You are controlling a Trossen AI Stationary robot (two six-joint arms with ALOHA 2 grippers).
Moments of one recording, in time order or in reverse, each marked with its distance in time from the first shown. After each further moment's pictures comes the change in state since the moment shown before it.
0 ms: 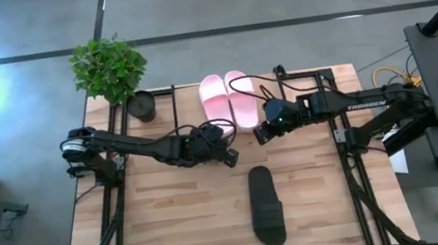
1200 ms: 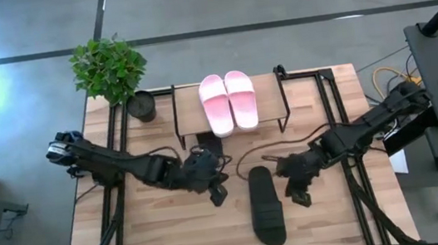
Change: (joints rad) left arm -0.233 -0.127 0.011 -0.032 0.185 0.006; right arm 0.458 -0.021 -0.148 0.055 -0.297 -0.220
